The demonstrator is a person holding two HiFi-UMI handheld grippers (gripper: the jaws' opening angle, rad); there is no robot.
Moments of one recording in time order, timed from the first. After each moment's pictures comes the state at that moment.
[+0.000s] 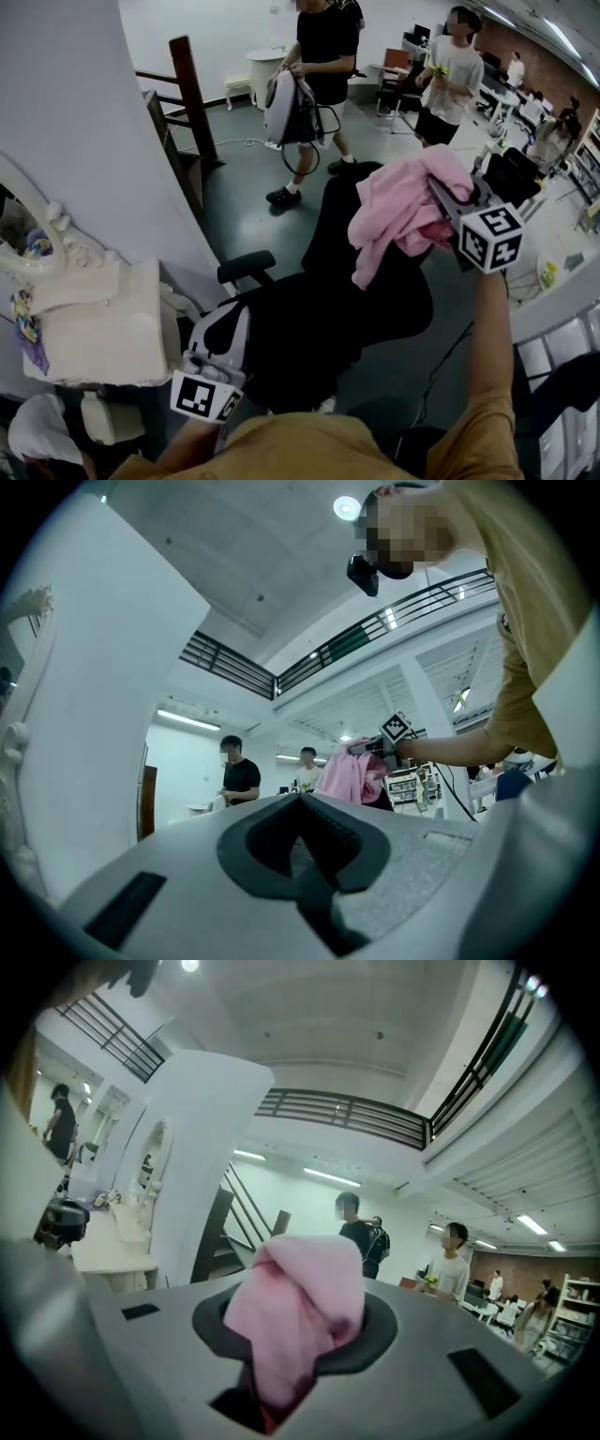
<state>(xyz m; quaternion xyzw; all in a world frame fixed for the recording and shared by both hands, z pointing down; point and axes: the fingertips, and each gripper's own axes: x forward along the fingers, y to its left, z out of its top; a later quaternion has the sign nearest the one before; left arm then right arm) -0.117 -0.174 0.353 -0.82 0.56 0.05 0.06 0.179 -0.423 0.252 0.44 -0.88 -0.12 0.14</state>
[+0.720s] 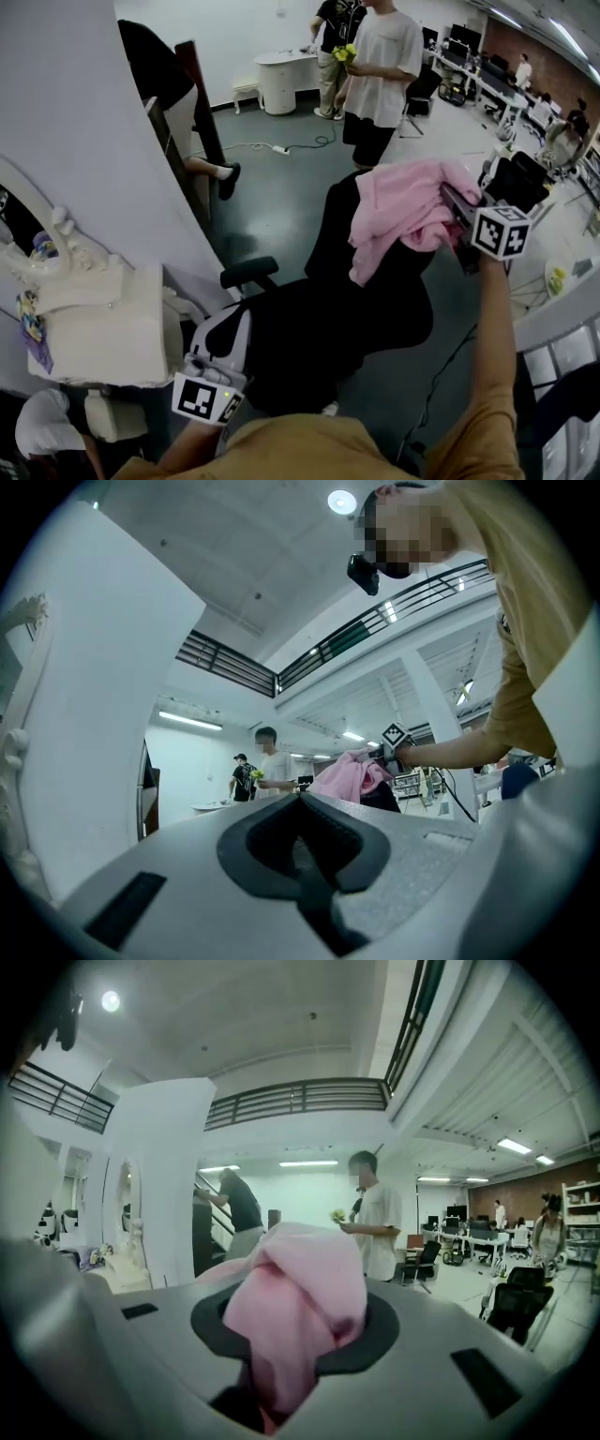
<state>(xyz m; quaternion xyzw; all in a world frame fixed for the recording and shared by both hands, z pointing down) -0.105 -0.188 0.357 -0.81 0.58 0.04 0.07 0.240 -0.481 0.300 0.46 -0.88 0.05 0.08</state>
